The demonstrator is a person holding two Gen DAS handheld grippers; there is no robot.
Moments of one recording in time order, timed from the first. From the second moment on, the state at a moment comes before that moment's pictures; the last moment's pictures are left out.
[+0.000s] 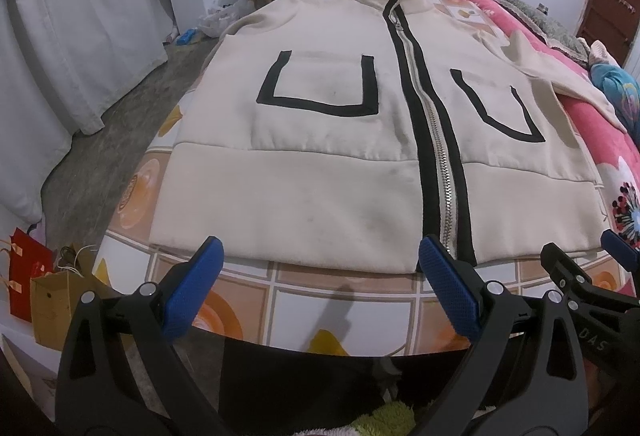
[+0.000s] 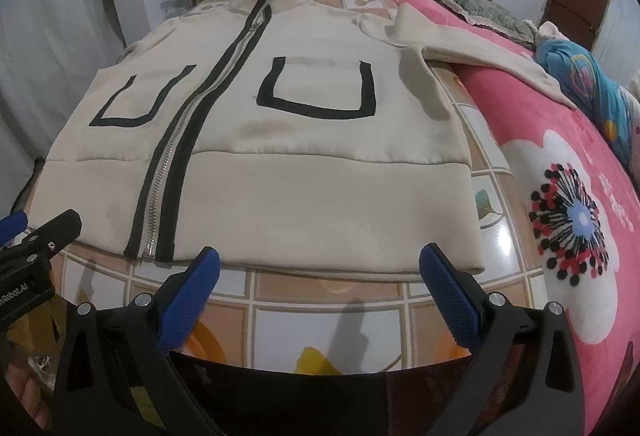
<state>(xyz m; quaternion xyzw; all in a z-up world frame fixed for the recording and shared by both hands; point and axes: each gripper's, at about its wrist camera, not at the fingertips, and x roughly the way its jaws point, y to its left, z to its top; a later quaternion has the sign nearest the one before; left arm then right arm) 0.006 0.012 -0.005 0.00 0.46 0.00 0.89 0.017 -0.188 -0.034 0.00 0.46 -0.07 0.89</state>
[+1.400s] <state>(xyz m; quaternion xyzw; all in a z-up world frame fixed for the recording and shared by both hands) 0.040 0.012 -0.050 0.01 0.49 0.00 0.87 0.048 -0.203 -0.066 0.02 0.49 -0.04 0.87</state>
